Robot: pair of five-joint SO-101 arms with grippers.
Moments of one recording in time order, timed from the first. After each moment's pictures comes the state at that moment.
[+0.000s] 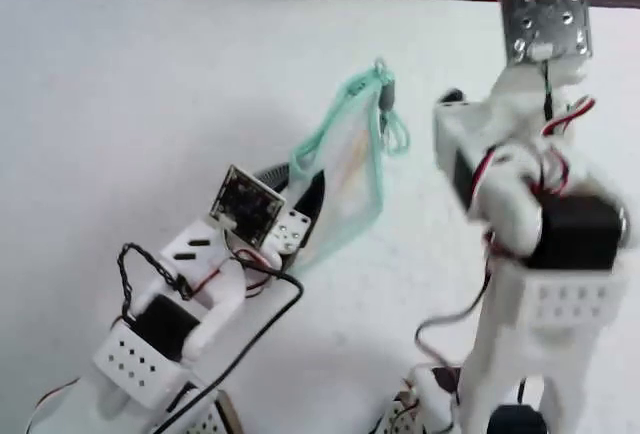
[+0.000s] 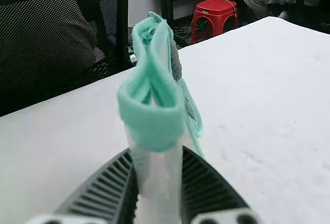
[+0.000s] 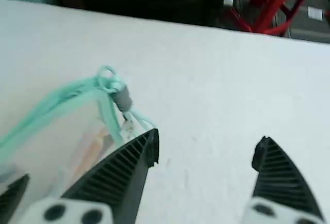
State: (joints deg) left arm 29.5 -67.9 70.2 25.4 -4.1; right arm -1.1 -26.5 -15.2 92.2 9.5
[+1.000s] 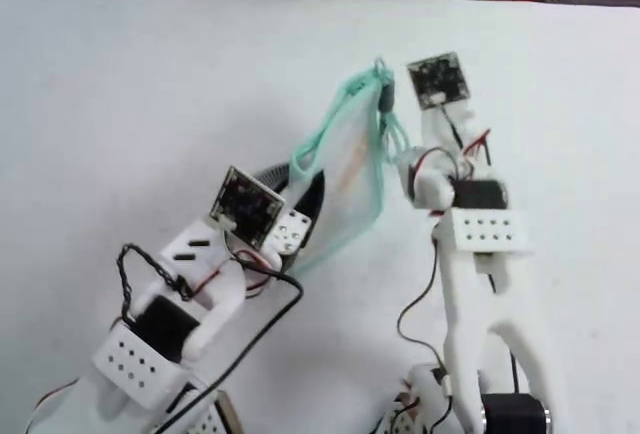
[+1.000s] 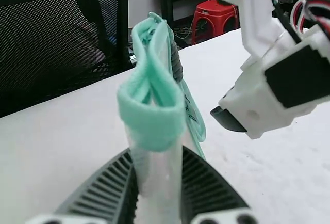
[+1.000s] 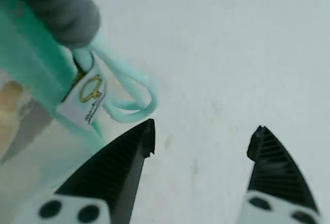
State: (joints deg) left arm 29.5 -67.9 70.6 25.0 -4.1; right arm -4.2 -24.9 41.7 41.4 17.0
